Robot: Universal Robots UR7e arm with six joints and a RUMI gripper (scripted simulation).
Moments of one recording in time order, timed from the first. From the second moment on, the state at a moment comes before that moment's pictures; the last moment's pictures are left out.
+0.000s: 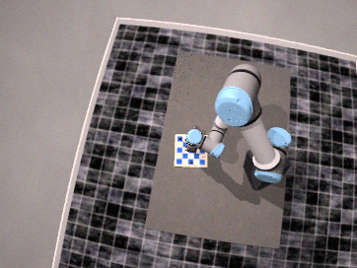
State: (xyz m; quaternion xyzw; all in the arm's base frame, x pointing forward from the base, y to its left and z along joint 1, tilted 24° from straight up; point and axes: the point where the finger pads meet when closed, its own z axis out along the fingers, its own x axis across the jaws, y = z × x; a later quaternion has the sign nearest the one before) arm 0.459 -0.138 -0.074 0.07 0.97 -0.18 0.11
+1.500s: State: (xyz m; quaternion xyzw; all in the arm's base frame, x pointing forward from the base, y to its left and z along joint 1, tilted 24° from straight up) arm 0.459 -0.138 -0.074 0.07 0.97 -0.18 0.11
